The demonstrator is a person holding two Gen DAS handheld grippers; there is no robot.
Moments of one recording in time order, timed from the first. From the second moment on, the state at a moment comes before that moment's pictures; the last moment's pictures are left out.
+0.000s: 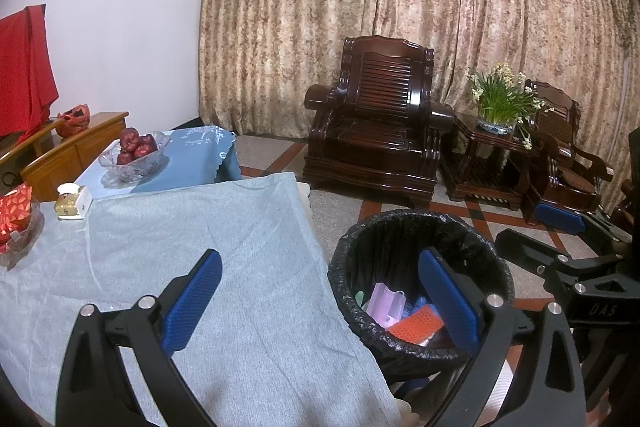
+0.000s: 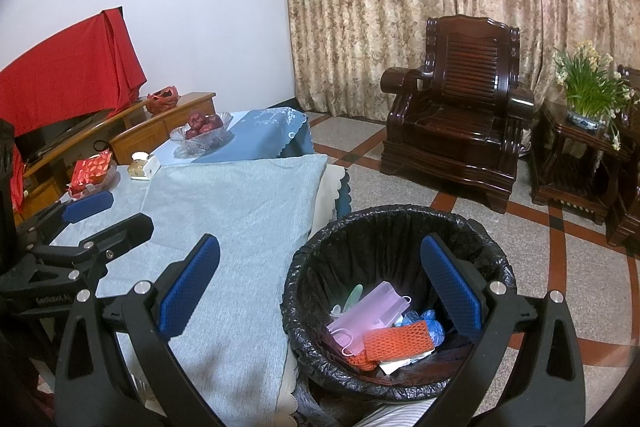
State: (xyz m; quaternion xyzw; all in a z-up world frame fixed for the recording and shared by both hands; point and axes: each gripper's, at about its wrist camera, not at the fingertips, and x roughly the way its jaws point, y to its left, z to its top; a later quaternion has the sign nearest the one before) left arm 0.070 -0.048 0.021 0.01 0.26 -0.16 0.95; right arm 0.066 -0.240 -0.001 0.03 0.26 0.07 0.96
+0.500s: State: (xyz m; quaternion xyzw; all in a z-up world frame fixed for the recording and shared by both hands) left arm 0.070 -0.048 0.021 0.01 0.26 -0.16 0.95; right arm 0.066 -0.239 0.000 0.03 0.26 0.07 0.96
